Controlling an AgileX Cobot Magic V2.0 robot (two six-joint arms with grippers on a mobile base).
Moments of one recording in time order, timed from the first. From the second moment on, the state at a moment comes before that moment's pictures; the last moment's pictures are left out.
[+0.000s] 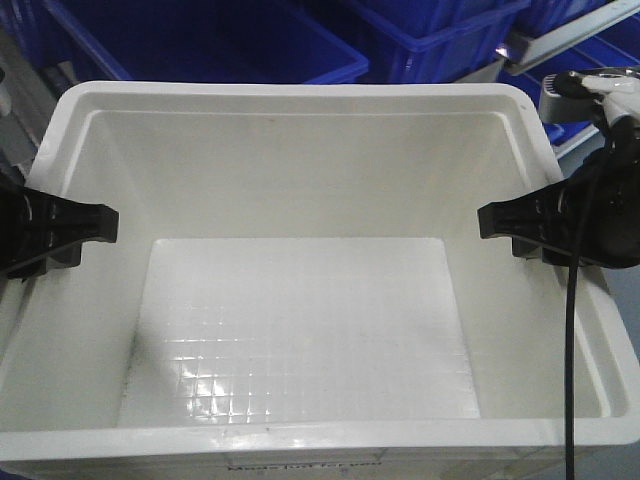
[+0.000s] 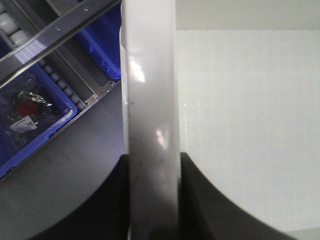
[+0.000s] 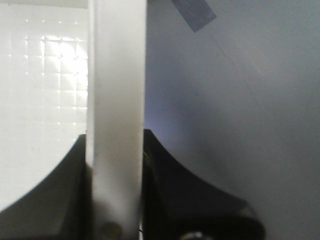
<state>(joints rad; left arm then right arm) -0.47 1.14 -1.18 0.17 1.18 -0.59 0.43 1.19 -1.17 -0.10 1.07 0.38</state>
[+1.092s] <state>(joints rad) -0.47 1.14 -1.18 0.17 1.19 -0.59 0.43 1.18 -1.17 -0.10 1.07 0.38</state>
